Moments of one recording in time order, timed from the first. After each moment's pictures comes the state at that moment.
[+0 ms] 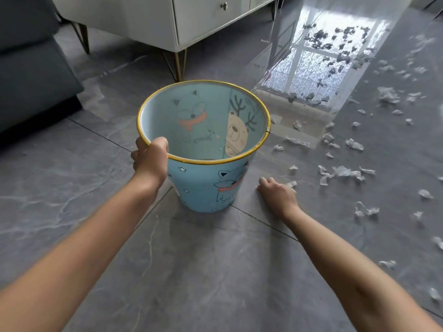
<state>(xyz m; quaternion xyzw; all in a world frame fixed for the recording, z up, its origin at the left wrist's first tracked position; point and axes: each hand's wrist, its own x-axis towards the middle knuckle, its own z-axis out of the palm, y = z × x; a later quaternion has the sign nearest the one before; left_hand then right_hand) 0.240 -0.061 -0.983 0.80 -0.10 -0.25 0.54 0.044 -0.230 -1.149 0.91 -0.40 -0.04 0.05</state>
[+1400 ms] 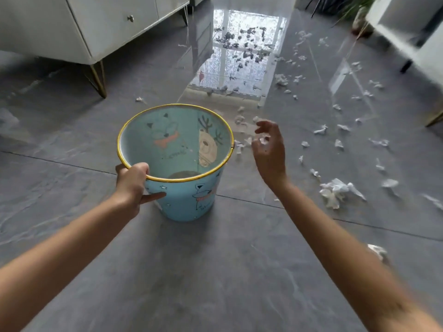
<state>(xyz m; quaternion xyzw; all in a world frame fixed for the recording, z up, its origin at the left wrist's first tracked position) 0.122 -0.024 -0.976 0.73 -0.14 -0.38 0.54 -0.107 -0.148 -0.991 0.67 -0.48 0.52 -0.24</state>
